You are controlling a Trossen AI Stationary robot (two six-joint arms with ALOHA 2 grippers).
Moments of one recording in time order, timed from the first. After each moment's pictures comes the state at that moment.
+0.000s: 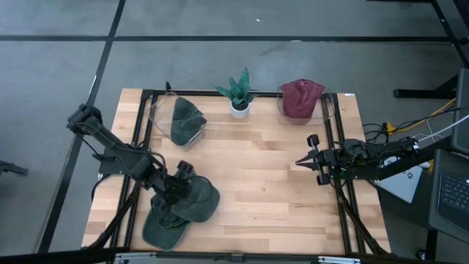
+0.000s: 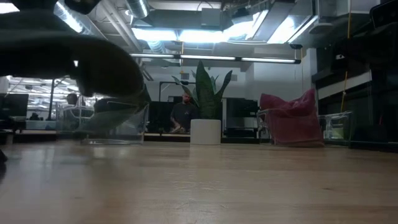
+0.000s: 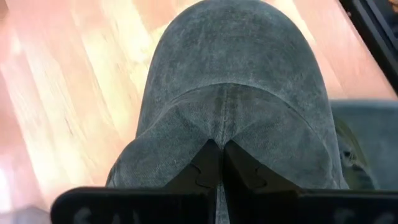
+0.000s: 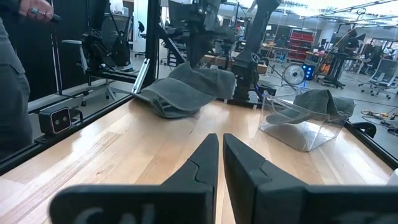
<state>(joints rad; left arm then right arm) -0.61 1.31 1.07 -0.87 -0.22 -0.11 0.19 0.02 0.01 0.02 0.01 -0.16</state>
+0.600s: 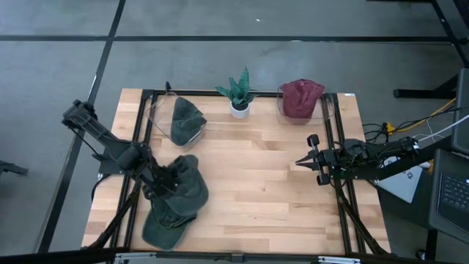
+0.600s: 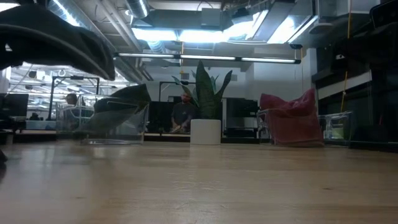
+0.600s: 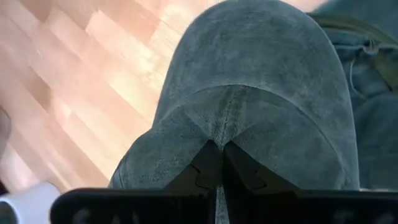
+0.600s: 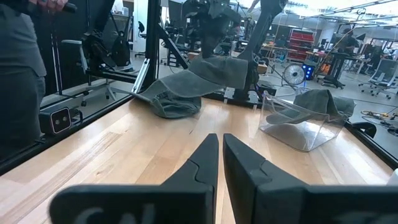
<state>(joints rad) -0.61 1.17 1.07 -1.02 -0.25 0.40 0.19 0.02 0.01 0.02 0.01 -0.16</state>
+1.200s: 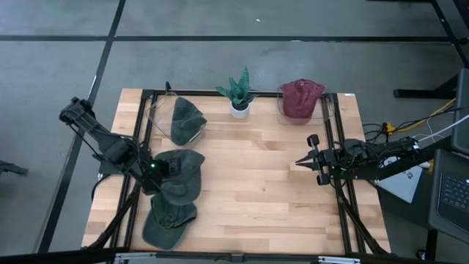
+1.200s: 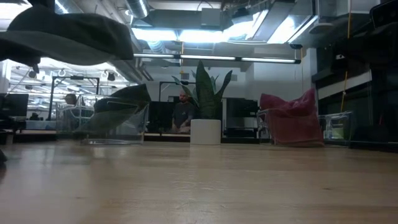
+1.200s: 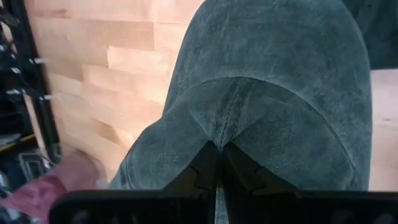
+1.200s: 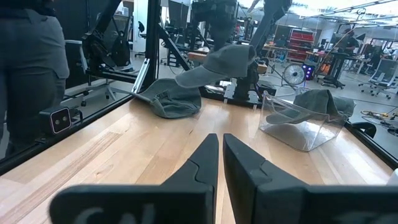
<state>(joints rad) -0.64 1.07 1.07 -1.12 -0.37 0.92 0.19 0.02 0.01 0.02 0.01 -0.16</state>
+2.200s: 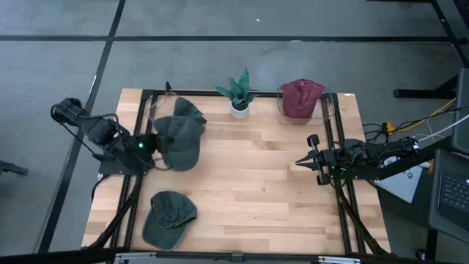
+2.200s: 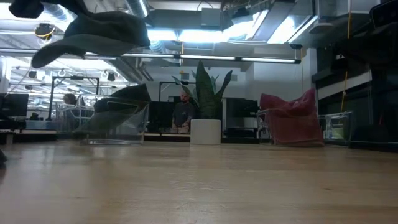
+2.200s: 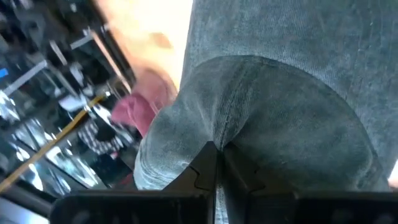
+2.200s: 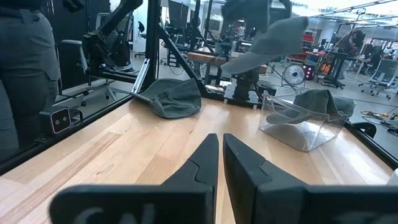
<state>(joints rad) -0.53 0.83 1.03 -1.19 -0.74 1.38 0.19 0.02 0.01 0.02 0.01 -0.16</state>
